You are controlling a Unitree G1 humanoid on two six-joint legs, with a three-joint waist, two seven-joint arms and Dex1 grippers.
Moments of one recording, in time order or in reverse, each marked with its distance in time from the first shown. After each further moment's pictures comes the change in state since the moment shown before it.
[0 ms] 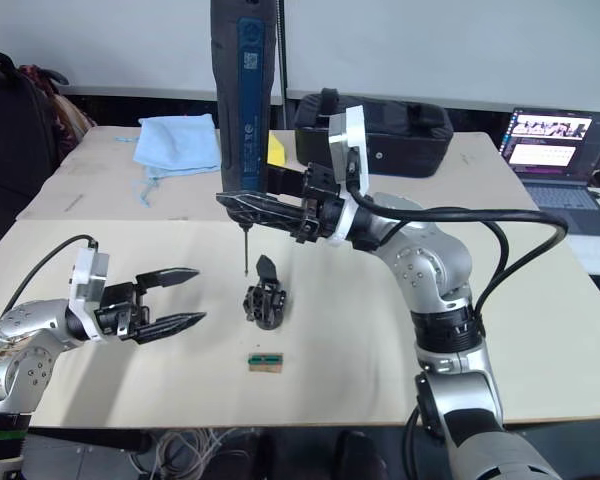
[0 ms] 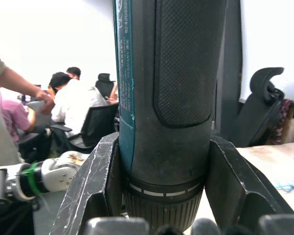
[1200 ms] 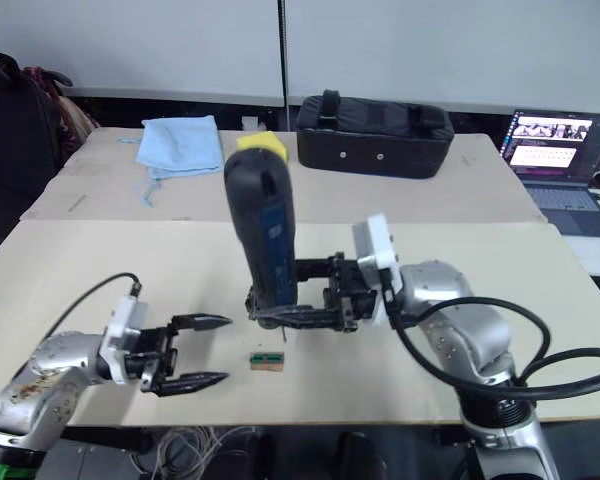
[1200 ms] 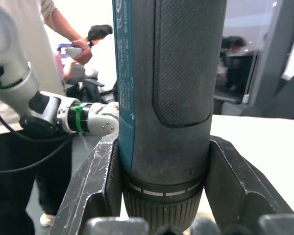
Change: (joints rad) left arm 0.128 0.010 -0.091 -0.143 -0.051 -0.042 -0.027; right arm 0.336 -0.220 -0.007 -0.315 0.056 -0.073 0.172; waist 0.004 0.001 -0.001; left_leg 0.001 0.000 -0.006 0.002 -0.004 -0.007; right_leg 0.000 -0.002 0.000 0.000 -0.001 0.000
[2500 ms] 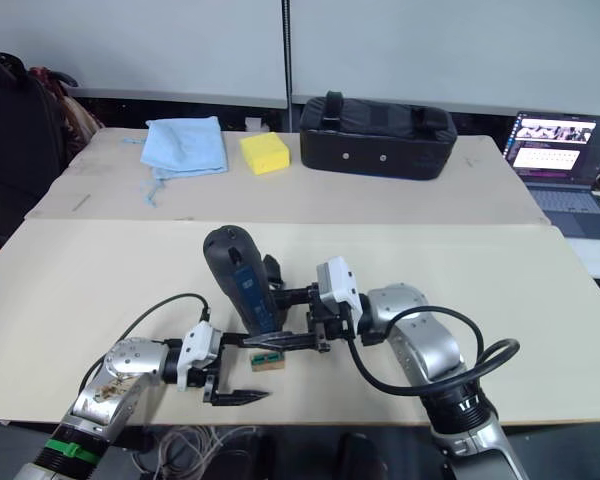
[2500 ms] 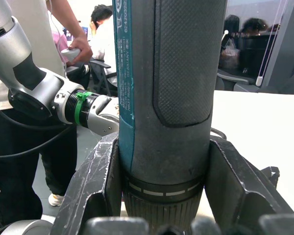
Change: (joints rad) left arm -0.112 -0.194 -0.309 0.265 0.434 -0.278 0.001; right arm 0.077 0.144 0.192 0.211 -0.288 -0.240 0.134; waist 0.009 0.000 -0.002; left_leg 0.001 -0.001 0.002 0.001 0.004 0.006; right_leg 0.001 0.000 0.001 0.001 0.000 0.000
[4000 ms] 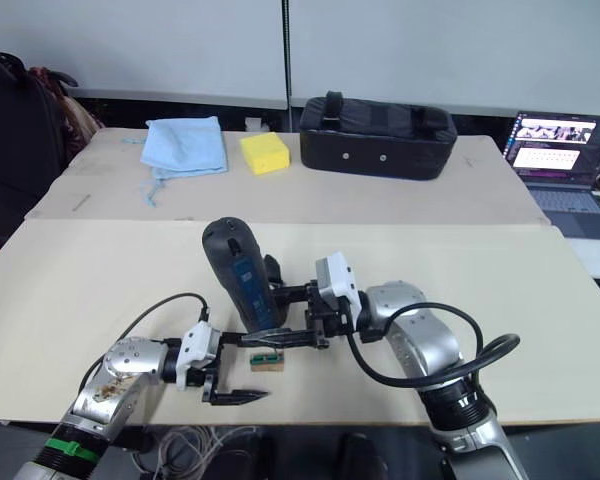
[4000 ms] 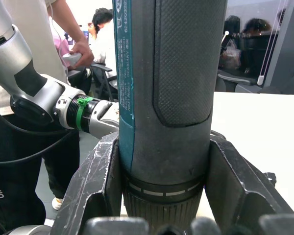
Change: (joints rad) left arm -0.004 0.000 0.007 0.022 0.001 -0.031 -0.010; right arm -0.016 0.004 -0.003 0.003 0.019 0.031 -0.006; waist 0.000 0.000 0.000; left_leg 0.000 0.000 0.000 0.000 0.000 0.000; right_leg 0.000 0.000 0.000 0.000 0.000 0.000
